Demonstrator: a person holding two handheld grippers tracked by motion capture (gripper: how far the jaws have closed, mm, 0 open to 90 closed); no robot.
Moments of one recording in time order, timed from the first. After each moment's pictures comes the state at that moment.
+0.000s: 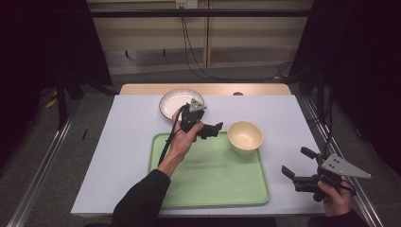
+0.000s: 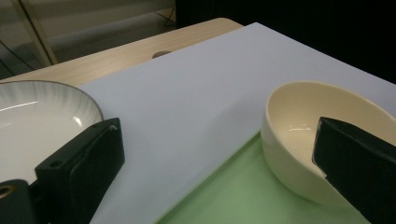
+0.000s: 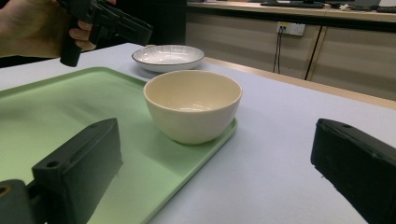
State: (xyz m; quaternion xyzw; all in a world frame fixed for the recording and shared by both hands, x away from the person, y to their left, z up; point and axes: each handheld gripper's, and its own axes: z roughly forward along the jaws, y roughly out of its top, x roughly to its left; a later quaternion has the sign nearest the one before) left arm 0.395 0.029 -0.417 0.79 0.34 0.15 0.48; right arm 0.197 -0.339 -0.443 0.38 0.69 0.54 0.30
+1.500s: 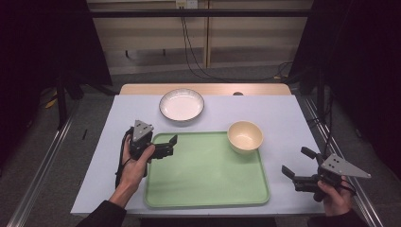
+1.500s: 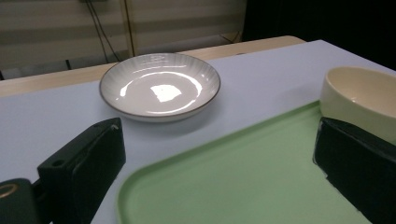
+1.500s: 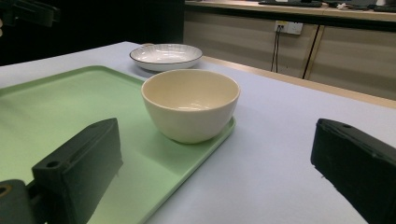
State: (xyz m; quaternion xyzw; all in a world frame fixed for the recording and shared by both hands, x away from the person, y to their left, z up) left arm 0.310 0.159 -0.409 0.72 0.42 0.25 0.49; right arm 0.196 -0.339 -0.442 0.38 0.69 0.54 0.30
